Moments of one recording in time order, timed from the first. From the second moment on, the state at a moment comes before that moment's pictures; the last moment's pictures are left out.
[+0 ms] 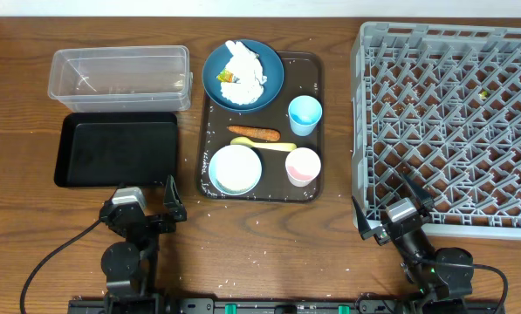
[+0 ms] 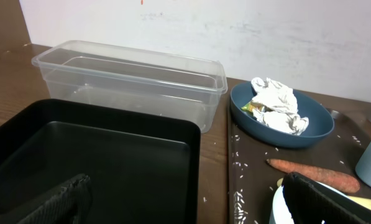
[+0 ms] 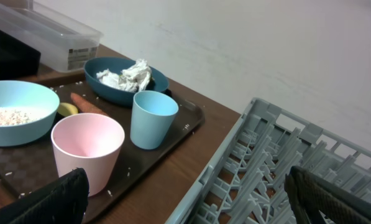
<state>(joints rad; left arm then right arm) 0.06 0.01 0.05 -0.19 0.00 -0.16 0.15 0.01 0.01 -0.04 -0.30 -0.30</state>
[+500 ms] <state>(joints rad) 0.06 0.01 0.05 -0.19 0.00 -0.16 0.15 0.01 0.01 -0.04 -0.30 -0.30</state>
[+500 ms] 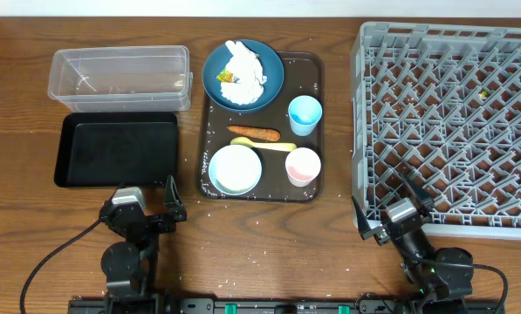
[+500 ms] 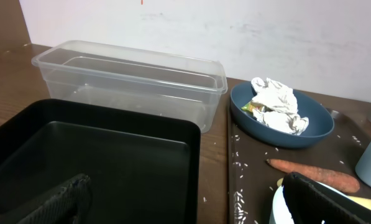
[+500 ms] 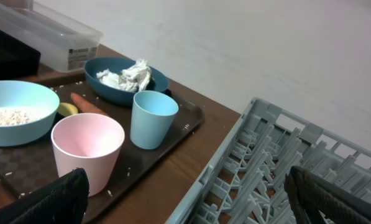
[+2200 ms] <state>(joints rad) 0.06 0.01 0.05 -0.19 0.00 -0.16 0.15 0.01 0.01 0.11 -0.30 -0.30</state>
